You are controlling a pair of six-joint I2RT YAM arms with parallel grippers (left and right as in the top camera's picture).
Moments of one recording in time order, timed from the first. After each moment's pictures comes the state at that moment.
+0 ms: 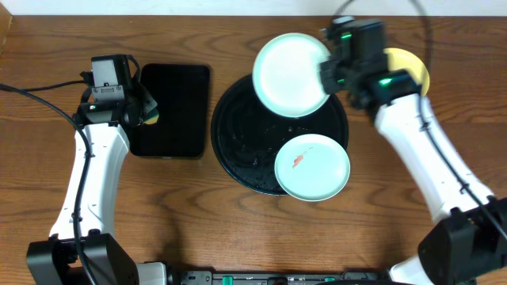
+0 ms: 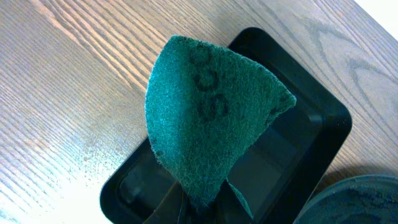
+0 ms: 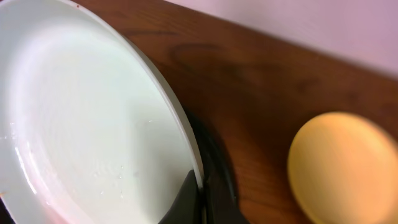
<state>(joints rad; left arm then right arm) 0.11 1.52 1.20 -0.65 -0.14 -0.57 0.37 1.70 1.48 -0.55 0.11 -0.05</state>
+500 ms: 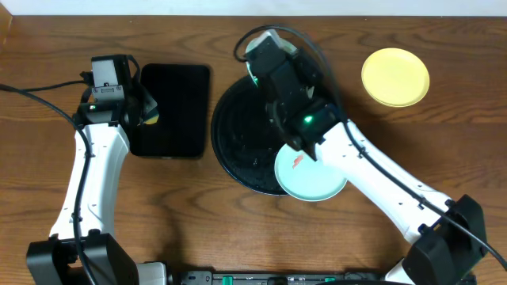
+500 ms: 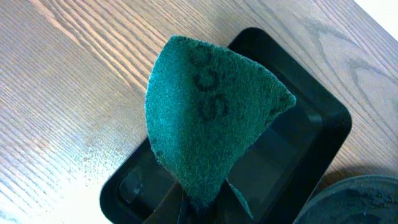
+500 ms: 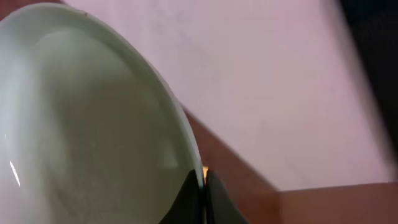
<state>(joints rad) 0.11 1.52 1.20 -0.65 -0.14 -0.57 0.72 1.73 1.48 -0.30 0.84 -0.49</state>
